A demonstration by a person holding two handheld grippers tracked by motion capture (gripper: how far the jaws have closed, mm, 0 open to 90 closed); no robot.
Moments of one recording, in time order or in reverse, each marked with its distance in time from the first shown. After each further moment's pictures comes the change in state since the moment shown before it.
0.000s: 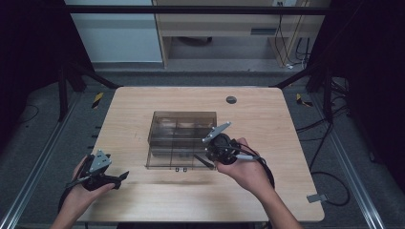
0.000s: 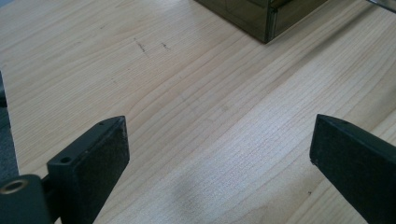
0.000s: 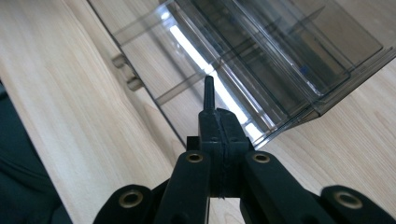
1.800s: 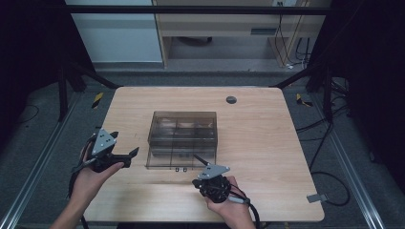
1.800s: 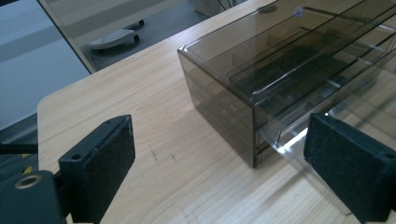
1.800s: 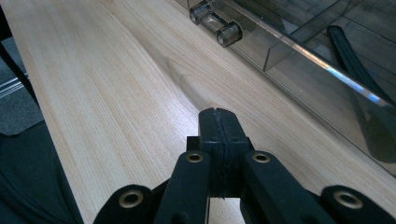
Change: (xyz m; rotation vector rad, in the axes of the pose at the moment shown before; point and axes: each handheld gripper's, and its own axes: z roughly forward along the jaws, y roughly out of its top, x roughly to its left) left arm -0.010 0.086 -0.018 -0.207 0.052 -0.029; right arm 0.063 -0.073 0.067 -0.234 0.054 0.075
